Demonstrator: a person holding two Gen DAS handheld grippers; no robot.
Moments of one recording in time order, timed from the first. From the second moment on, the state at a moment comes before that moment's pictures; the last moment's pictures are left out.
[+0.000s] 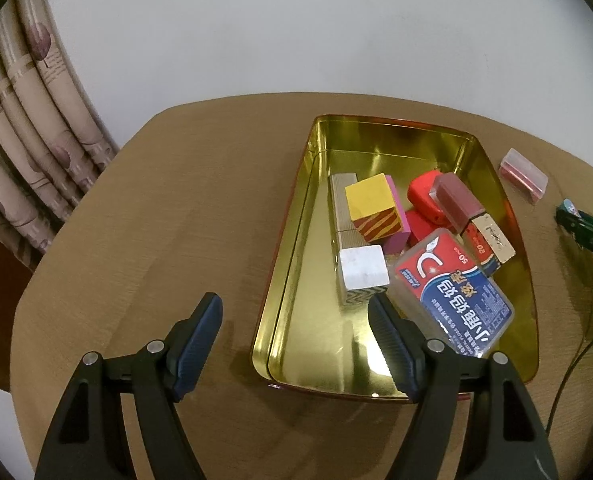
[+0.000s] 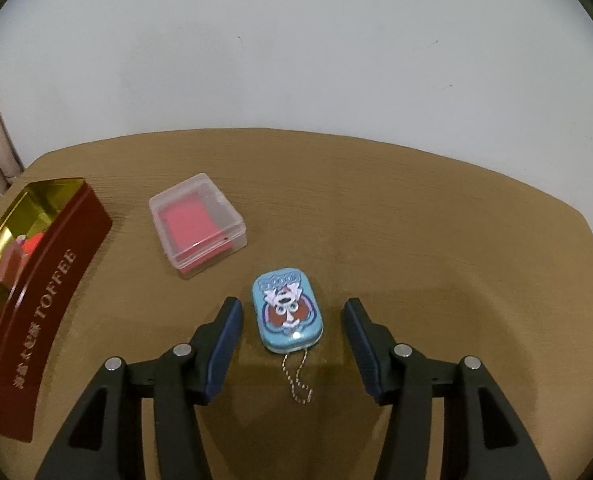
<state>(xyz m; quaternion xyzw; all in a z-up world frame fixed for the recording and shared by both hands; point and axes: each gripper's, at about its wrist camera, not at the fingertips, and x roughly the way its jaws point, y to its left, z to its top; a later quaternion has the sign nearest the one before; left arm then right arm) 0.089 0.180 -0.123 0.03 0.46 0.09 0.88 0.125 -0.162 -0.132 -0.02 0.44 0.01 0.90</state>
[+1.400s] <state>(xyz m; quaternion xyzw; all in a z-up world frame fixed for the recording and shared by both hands) 0.192 0.004 -0.090 -0.01 0.50 0.03 0.87 0.104 -0.172 -0.133 -0.01 0.44 -0.04 0.90</state>
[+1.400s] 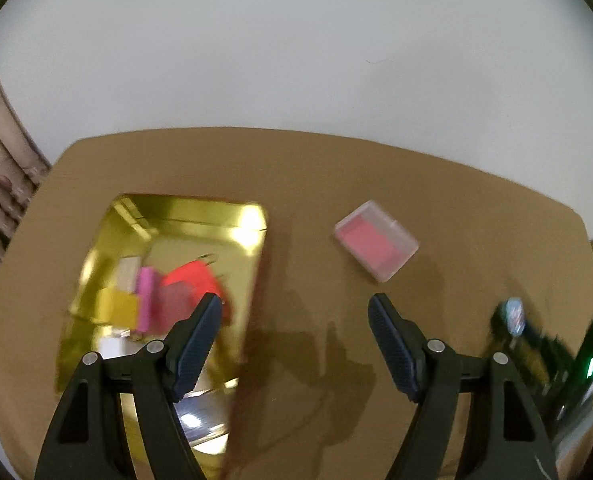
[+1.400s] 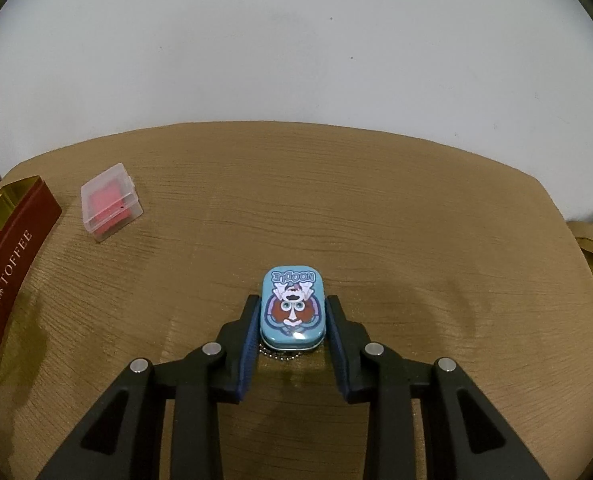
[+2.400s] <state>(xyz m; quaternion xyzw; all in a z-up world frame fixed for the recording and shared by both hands) 0.286 -0.035 -0.169 -0.09 0.56 0.06 0.82 0.088 -0.236 -0.122 0.01 0.44 -0.03 0.90</state>
